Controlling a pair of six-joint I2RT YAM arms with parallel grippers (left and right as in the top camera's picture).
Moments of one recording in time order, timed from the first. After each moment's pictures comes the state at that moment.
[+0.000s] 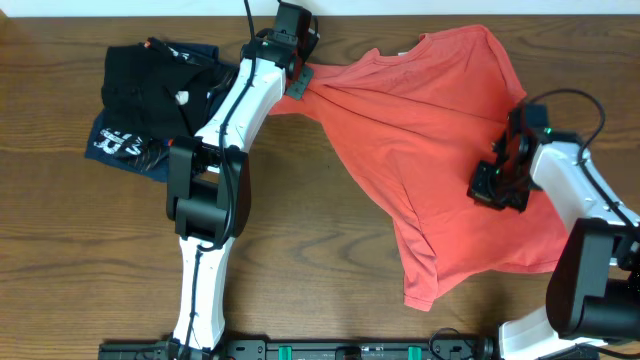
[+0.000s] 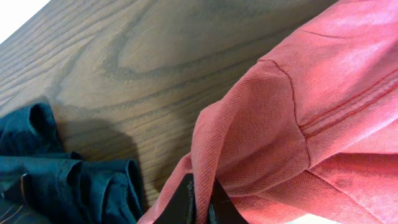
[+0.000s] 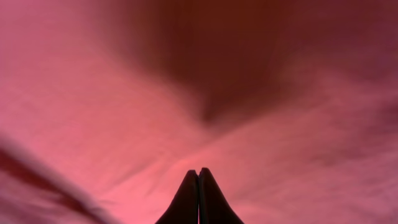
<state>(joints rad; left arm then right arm) -0.30 2.34 2.02 -0.77 -0.21 0.24 -0.10 1.73 1.03 -0.85 -0.09 0.36</state>
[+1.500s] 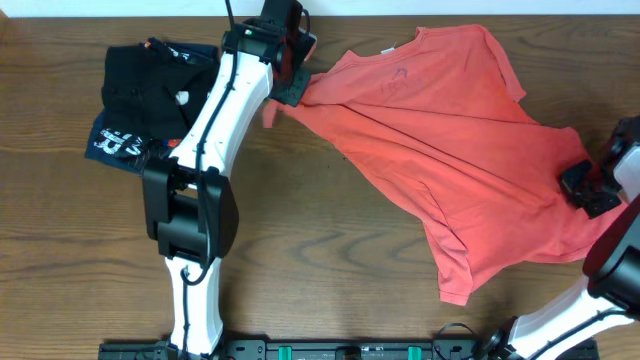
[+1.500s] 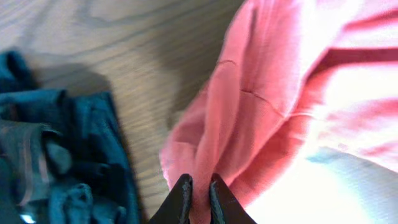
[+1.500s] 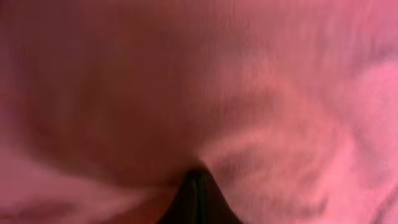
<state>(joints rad) -0.30 2.17 2.03 -1.06 -0.03 0.19 -0.56 1.96 1.23 -0.70 0.07 0.61</state>
